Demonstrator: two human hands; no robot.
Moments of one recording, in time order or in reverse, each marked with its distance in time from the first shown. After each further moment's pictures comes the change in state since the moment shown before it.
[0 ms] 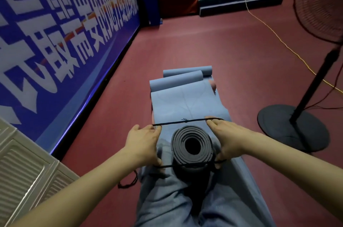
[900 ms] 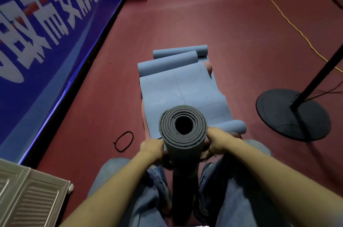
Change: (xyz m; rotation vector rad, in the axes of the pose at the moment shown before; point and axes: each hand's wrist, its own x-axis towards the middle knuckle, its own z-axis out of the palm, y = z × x) left_hand 0.166 0.037 0.125 -0.229 -0.363 -0.047; right_hand 0.166 0.082 0.111 0.316 -0.049 0.072
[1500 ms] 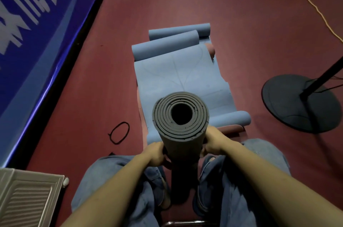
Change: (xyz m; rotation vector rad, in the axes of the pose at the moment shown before) left_hand 0.082 -0.006 0.058 -0.393 -0.148 0.171; right_hand 0.071 0.031 0.040 0.272 -0.080 0.096
